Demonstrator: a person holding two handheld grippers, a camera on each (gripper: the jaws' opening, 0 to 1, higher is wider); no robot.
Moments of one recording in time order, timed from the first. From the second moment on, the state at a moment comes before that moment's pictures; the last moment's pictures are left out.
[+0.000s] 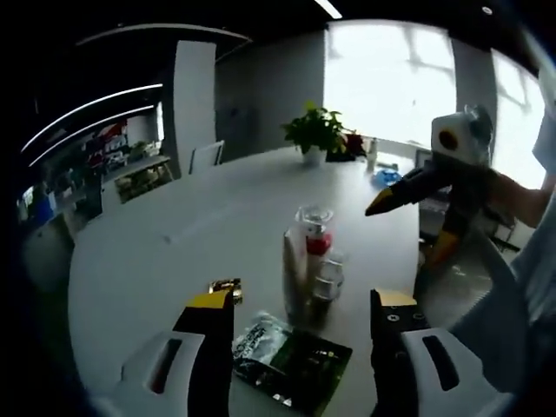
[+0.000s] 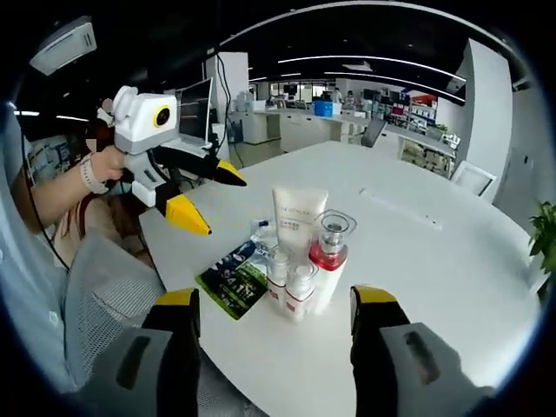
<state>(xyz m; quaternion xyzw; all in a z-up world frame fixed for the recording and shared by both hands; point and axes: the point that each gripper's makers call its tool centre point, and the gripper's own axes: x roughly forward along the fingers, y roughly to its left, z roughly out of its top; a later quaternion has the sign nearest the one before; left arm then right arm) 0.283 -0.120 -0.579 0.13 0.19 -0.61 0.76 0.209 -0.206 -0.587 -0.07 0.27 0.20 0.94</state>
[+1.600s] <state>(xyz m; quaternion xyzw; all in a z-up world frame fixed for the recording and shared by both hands) 0.277 -0.055 -0.582 0.18 0.22 -0.55 0.78 0.203 -0.189 -0.593 -0.10 0.30 0.22 0.92</state>
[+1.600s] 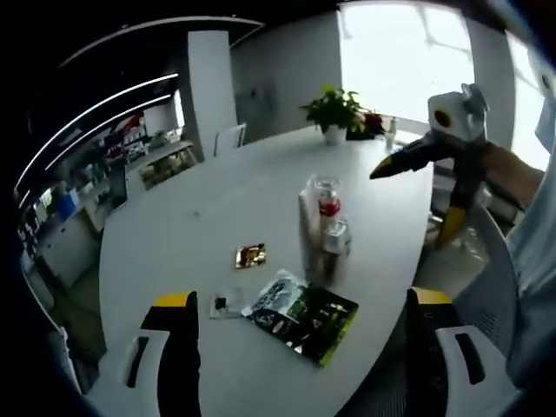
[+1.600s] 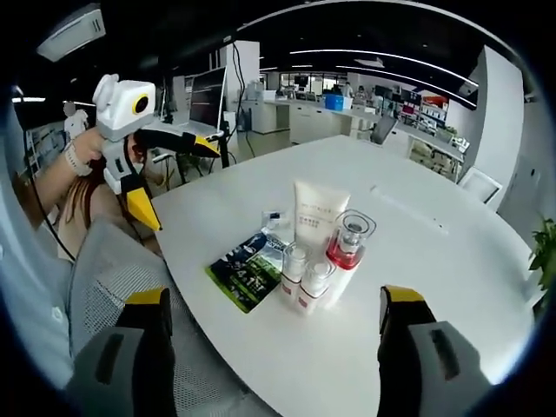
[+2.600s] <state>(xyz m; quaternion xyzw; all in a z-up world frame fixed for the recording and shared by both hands) 0.315 -0.060 -0.627 0.22 0.26 -0.57 0.75 0.210 -0.203 -0.605 -0.09 0.31 0.20 0.92</state>
